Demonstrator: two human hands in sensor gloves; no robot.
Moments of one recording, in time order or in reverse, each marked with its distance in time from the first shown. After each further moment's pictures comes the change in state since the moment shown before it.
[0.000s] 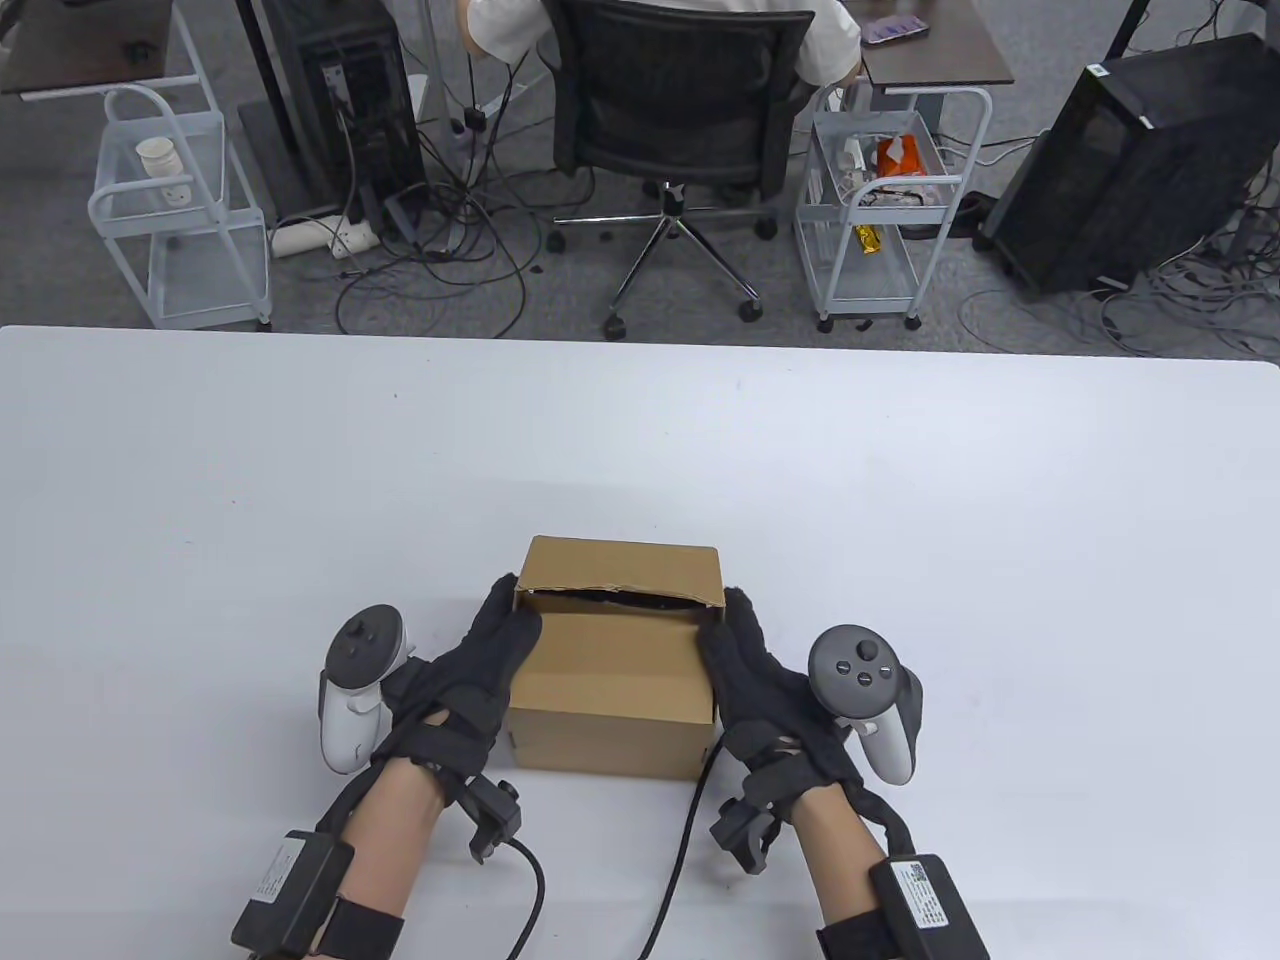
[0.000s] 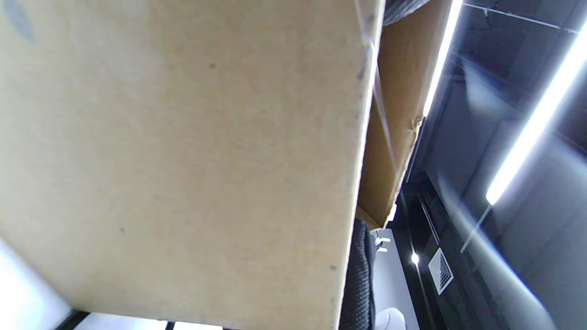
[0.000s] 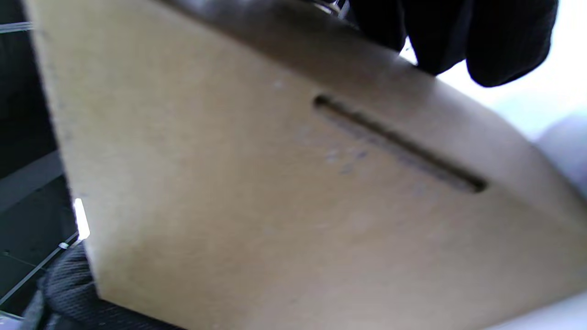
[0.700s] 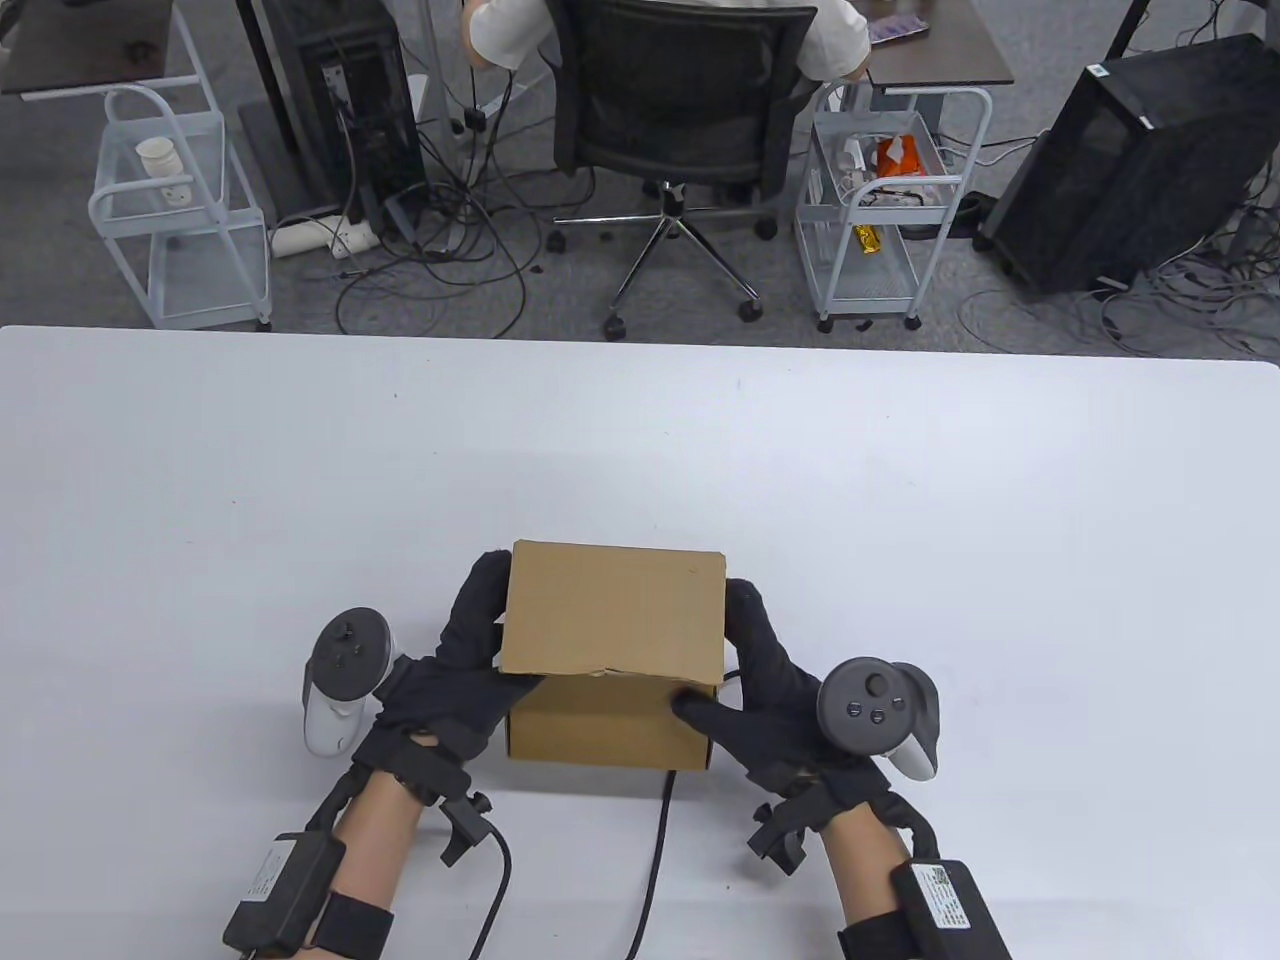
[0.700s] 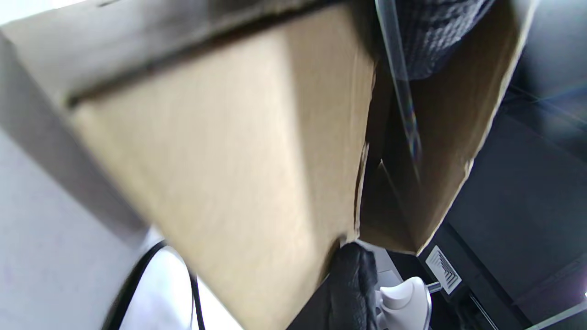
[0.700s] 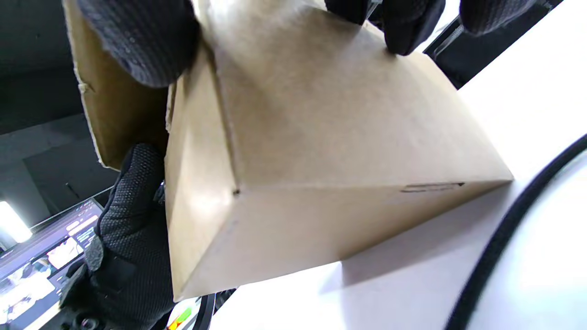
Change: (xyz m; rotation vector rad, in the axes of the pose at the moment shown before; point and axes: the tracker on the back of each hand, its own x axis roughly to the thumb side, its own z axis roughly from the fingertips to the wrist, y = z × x) left_hand -0.003 0.019 0.001 -0.082 -0.266 -0.208; right_hand -0.002 -0.012 0.009 0.032 -0.350 0.261
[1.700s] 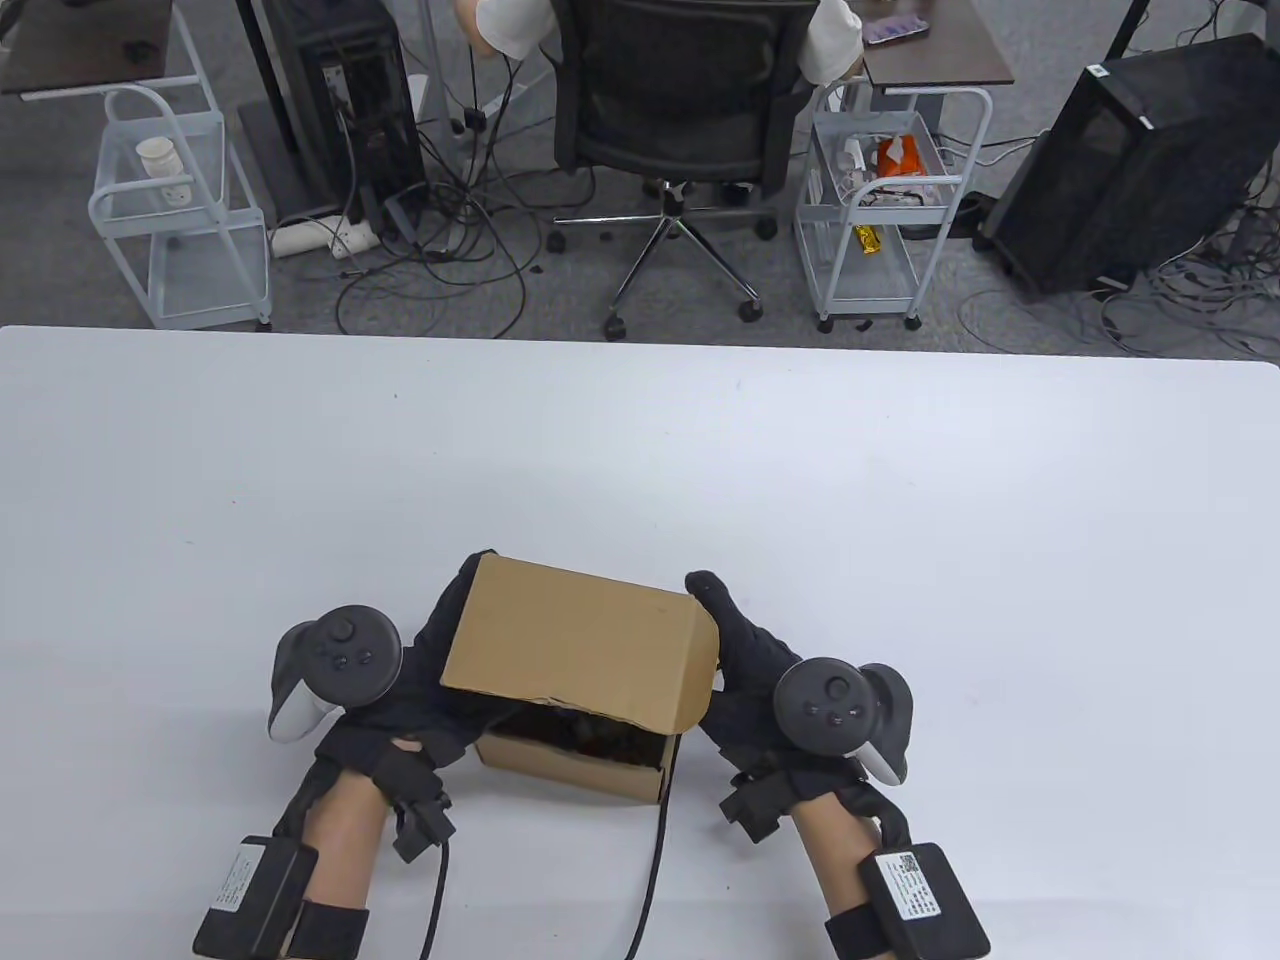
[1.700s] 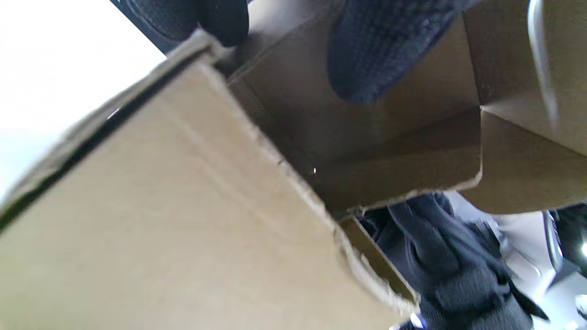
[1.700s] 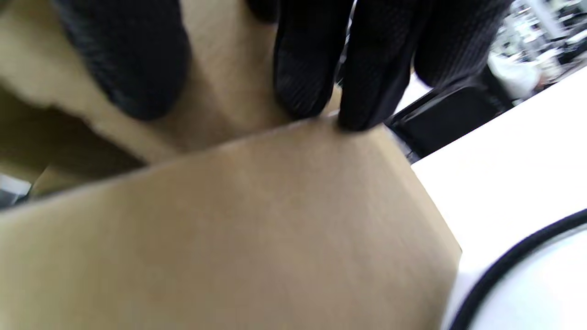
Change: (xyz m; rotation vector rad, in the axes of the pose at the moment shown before) left_hand 0.029 0.012 0.006 -0.006 0.048 -0.429; right_hand 0.019 0.008 -0.017 -0.103 0.050 0.290
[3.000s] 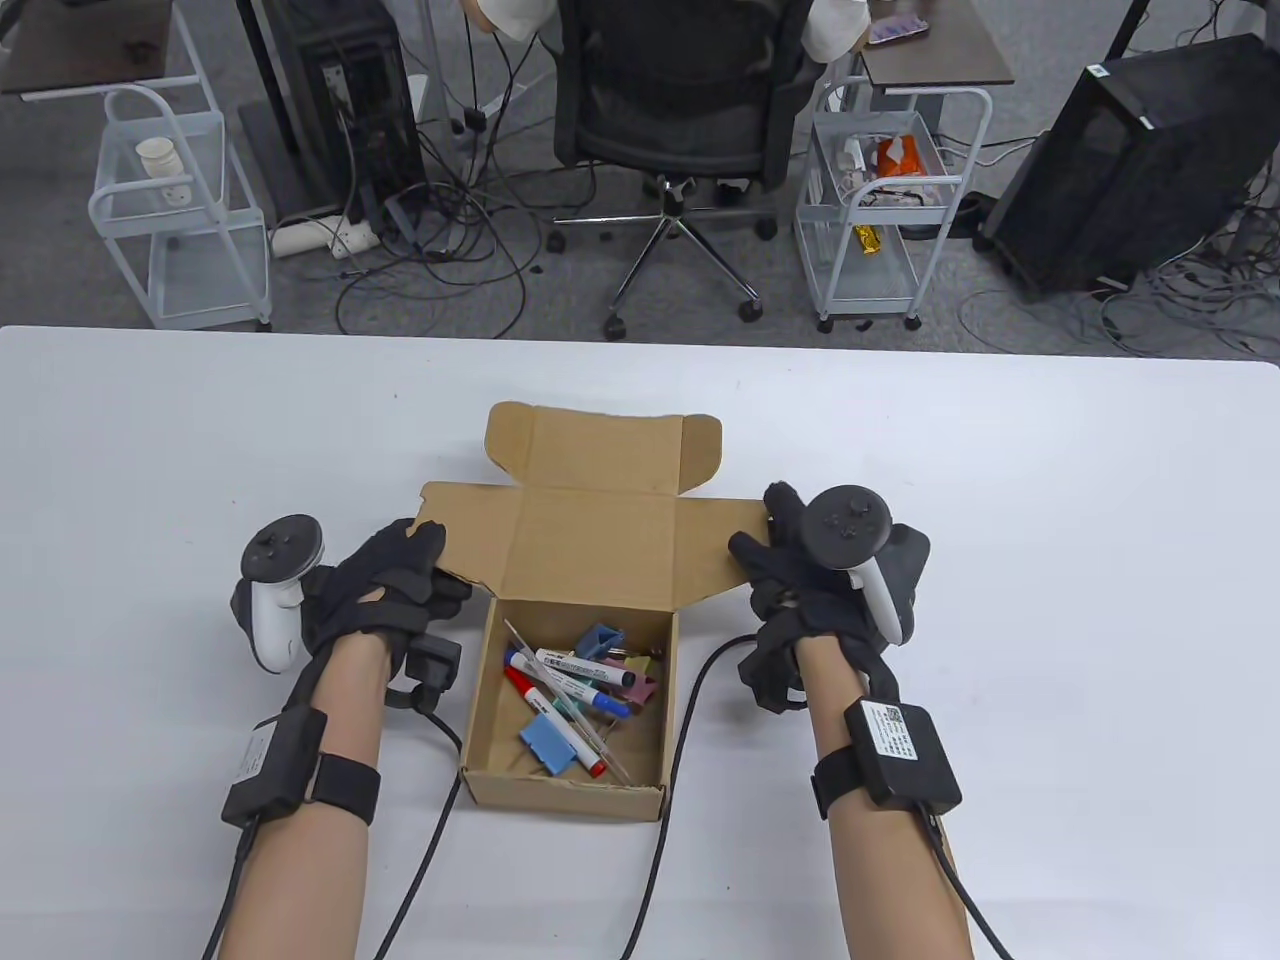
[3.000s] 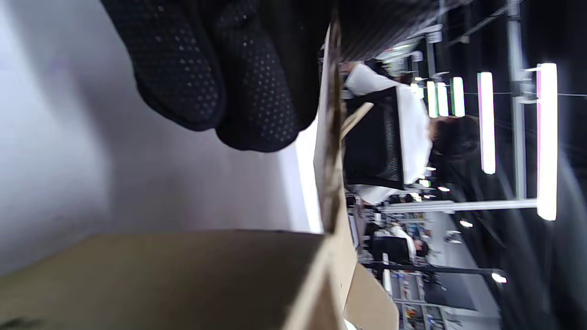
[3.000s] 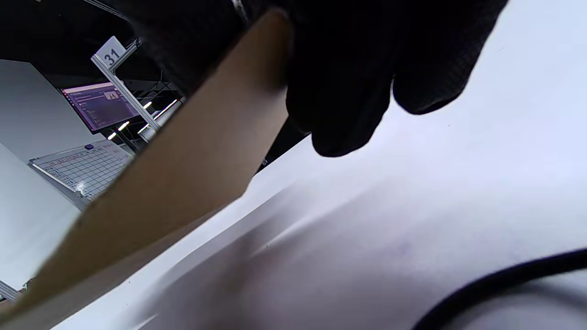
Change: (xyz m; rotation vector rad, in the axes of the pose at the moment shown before) left_hand -0.103 0.043 -0.039 0.275 0.705 0.499; right_hand -0.067 -0.031 -0.082 -0.021 0.617 0.028
